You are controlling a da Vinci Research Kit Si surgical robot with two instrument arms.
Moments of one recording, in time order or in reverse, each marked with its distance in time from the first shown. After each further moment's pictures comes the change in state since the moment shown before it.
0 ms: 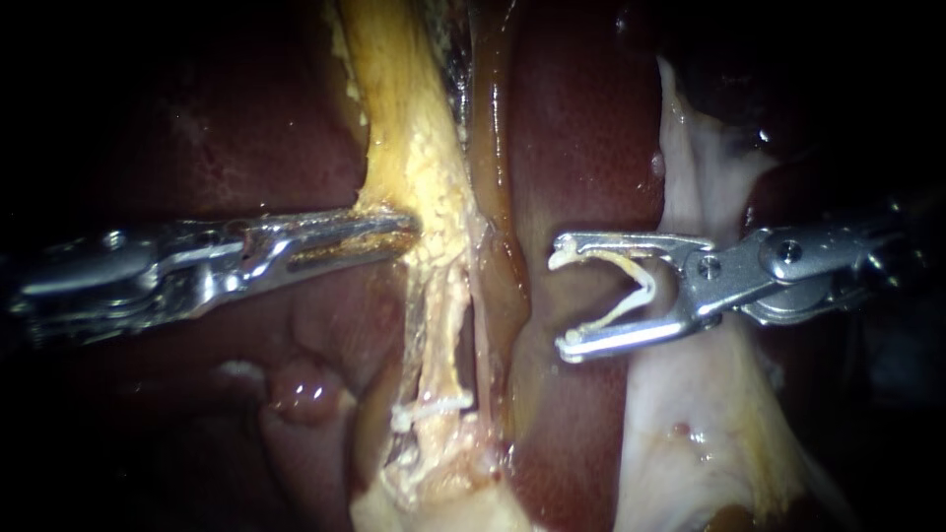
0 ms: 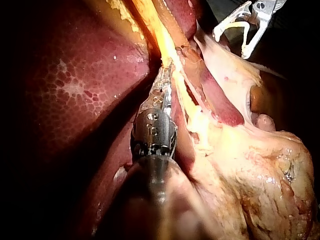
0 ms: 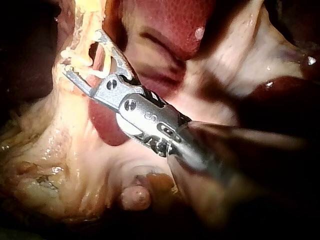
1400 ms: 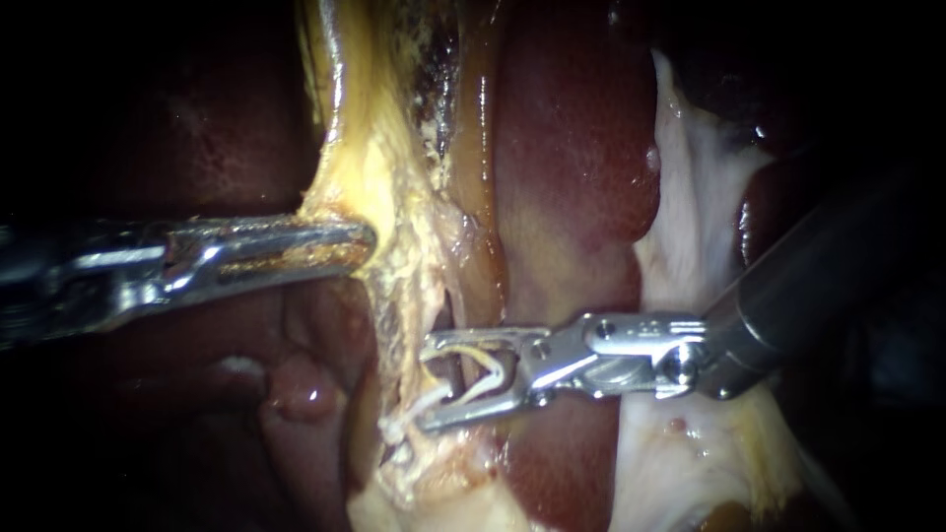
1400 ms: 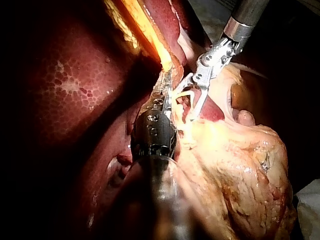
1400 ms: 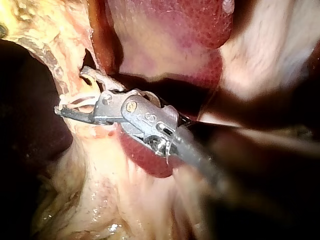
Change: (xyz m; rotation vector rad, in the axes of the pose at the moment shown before) right arm -0.012 -0.002 0.017 0.176 -0.100 0.233; left arm -0.005 -0.004 -0.008 -0.006 -0.058 0.005
